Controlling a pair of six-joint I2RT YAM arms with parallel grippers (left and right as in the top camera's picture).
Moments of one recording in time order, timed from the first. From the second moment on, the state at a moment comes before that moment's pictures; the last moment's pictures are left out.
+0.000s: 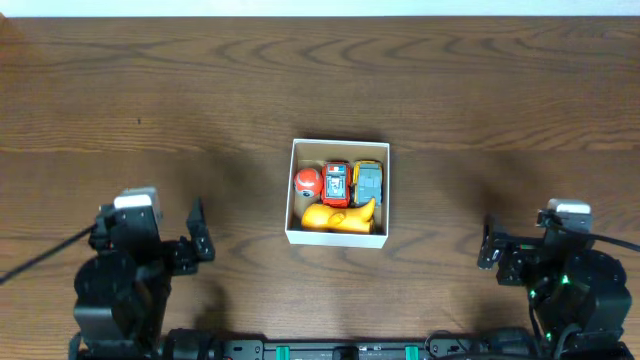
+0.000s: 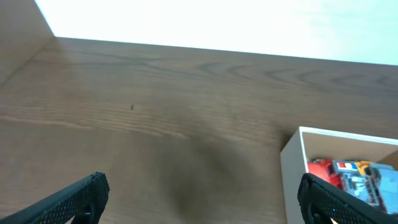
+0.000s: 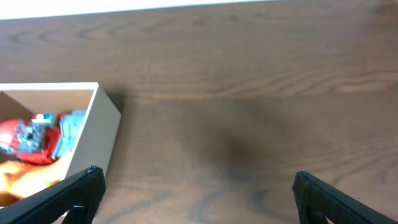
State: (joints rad) left arm -0.05 0.43 0.83 -0.82 -0.08 -0.10; right arm 0.09 0.42 0.78 -0.92 0.08 0.17
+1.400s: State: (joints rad) left arm -0.05 0.41 0.80 -0.92 -0.11 -0.10; right arm 0.09 0.02 0.55 -0.90 0.08 0.15
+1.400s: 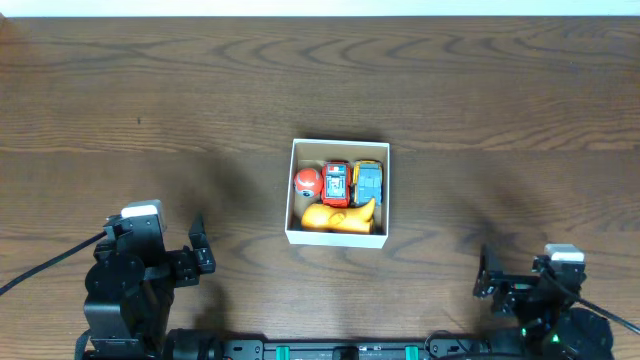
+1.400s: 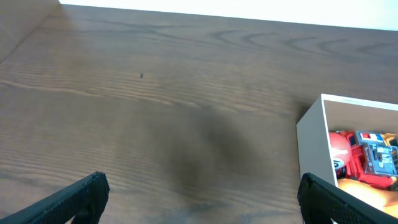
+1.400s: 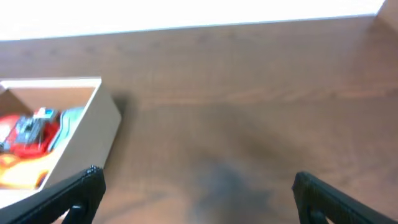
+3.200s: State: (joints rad) left arm -0.05 0.41 0.80 -0.92 -0.11 -0.10; right arm 0.09 0.01 0.01 -0.07 -0.04 -0.24
